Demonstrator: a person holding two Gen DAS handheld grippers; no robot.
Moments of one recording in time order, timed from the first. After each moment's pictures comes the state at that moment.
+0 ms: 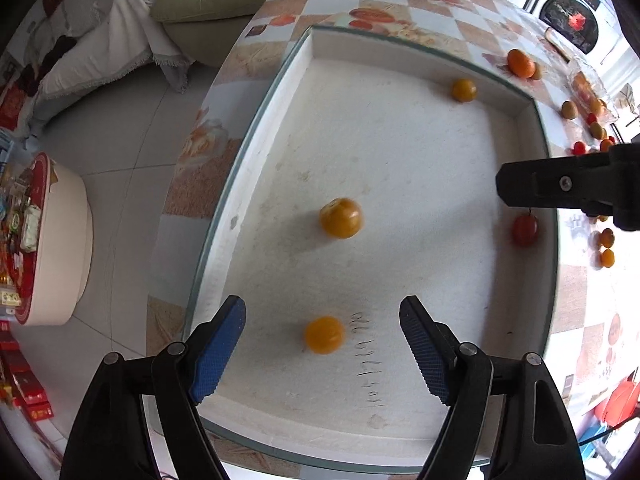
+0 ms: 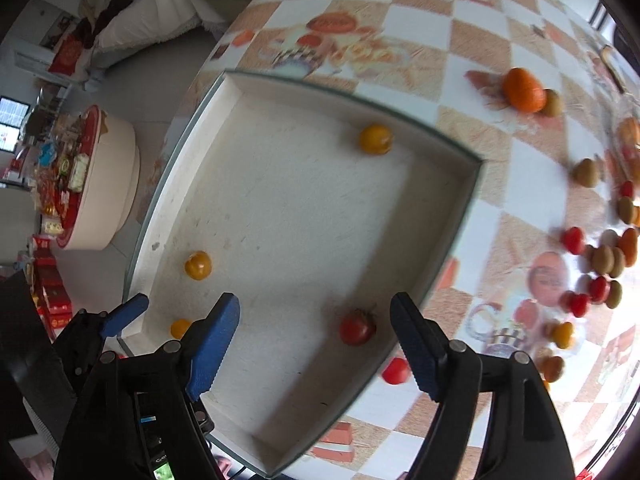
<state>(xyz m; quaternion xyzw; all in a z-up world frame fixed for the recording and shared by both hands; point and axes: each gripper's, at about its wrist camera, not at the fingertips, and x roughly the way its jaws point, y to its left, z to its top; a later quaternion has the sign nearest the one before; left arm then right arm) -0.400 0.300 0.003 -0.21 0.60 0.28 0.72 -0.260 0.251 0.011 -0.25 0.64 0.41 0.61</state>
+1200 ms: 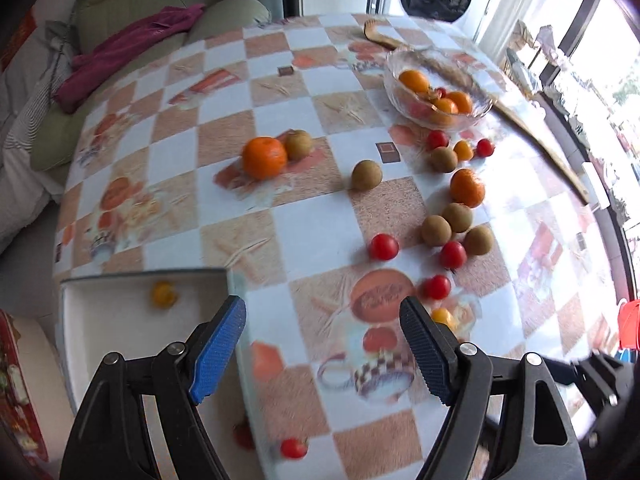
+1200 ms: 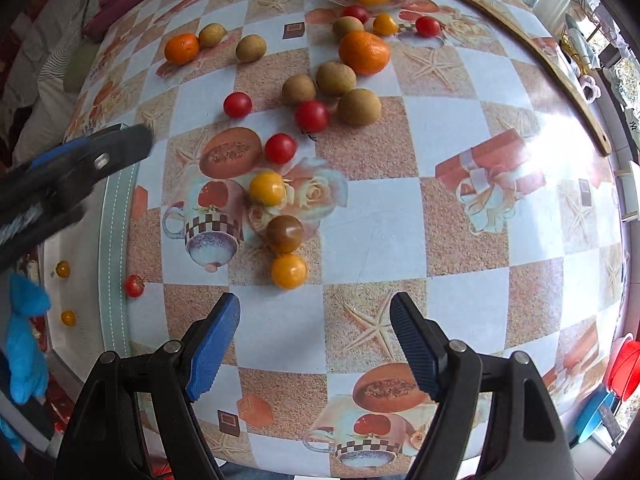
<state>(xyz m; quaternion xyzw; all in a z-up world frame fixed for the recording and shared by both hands) -0.177 0.199 0.034 -0.10 0.58 0.13 0.80 -0.167 0.016 0.014 -0.15 0.66 0.24 0.70</state>
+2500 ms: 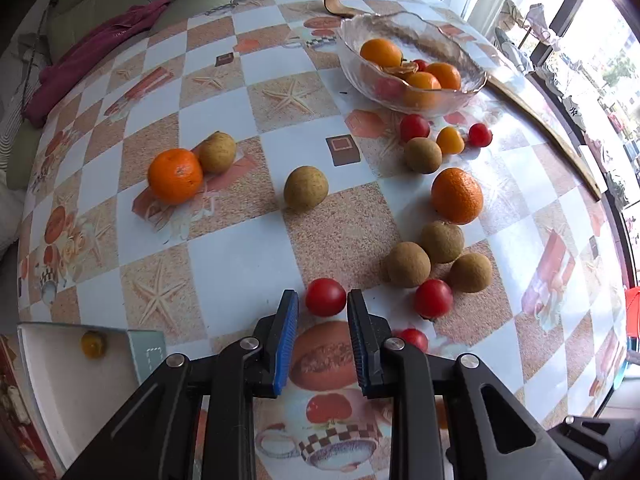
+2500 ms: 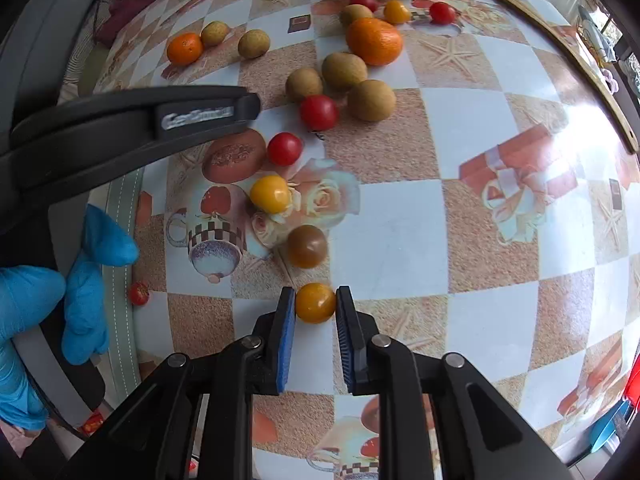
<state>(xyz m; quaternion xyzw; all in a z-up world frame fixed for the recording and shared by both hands) -0.129 0.174 0.000 -0.10 0.59 0.10 0.79 -0.153 0.031 -0.008 -0.11 0.67 0.27 0.68</state>
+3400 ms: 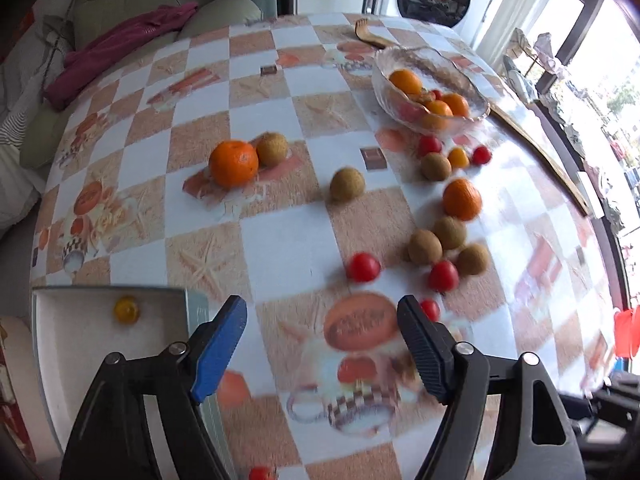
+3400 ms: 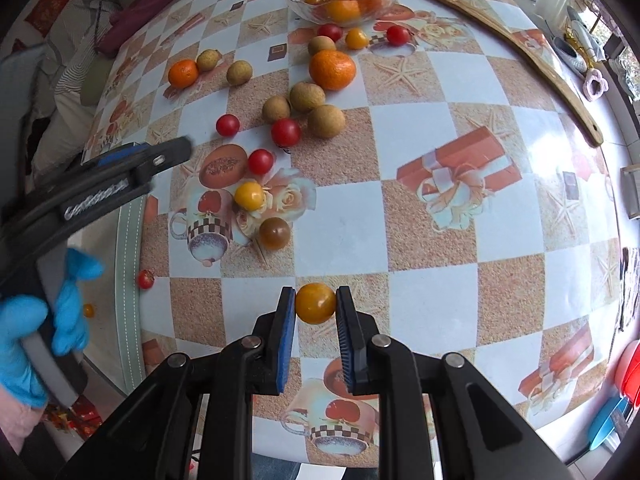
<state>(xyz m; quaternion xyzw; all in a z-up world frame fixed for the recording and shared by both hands) -0.162 0.190 0.020 -0.12 0.56 0.12 0.81 -0.147 0.002 0.025 -0.11 0.66 0.27 0.69</state>
